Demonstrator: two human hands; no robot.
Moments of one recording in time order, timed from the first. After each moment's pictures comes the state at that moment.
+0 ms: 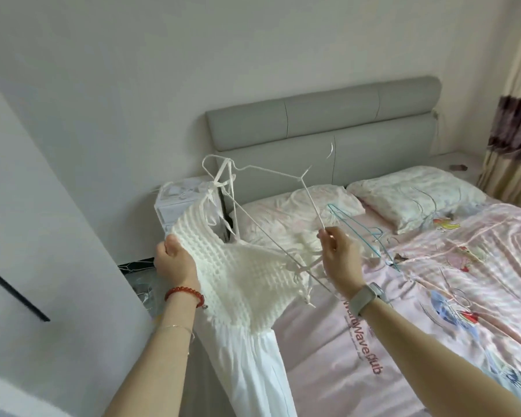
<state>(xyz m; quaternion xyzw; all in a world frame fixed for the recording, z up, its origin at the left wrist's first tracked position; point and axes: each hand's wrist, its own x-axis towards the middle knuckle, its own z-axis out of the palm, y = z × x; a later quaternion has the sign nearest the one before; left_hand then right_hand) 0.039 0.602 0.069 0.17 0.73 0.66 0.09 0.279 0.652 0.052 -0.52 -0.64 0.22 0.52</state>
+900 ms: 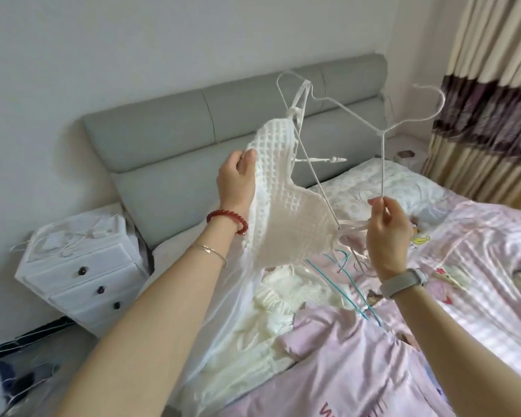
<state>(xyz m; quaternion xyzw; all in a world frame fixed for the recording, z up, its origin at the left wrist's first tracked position) 0.190 1.064 0.126 0.55 0.55 0.59 0.22 0.396 1.010 0.049 -0.61 -0.45 0.11 0.64</state>
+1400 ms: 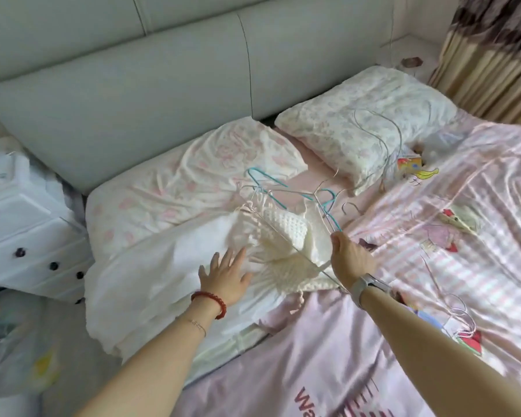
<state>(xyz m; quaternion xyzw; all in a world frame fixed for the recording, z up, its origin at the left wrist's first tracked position) 0.203 1.070 -0.205 0.70 0.65 -0.12 0.26 0.444 1.074 -0.212 -0.80 -0.55 0.16 0.16</state>
